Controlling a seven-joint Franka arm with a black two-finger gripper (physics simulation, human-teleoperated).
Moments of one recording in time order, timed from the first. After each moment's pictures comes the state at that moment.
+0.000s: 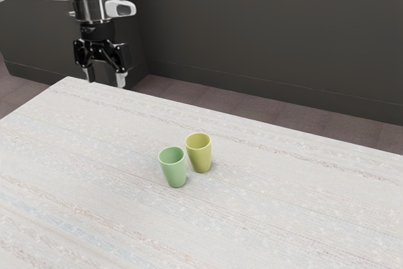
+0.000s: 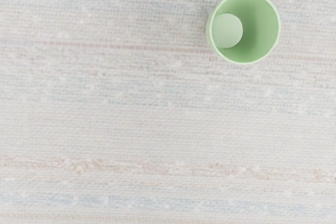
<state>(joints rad) -0.02 0.09 0.07 -1.49 -0.03 1.40 -0.01</state>
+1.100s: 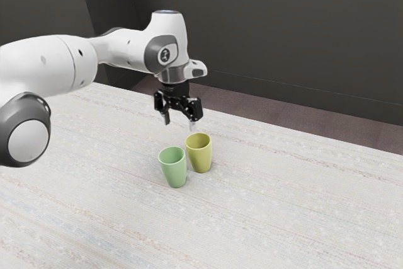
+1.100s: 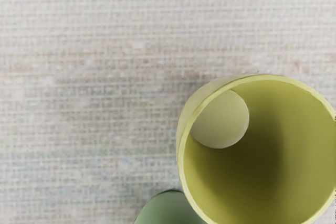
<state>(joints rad) -0.09 0.59 0.02 -1.34 -0.05 1.80 -0.03</state>
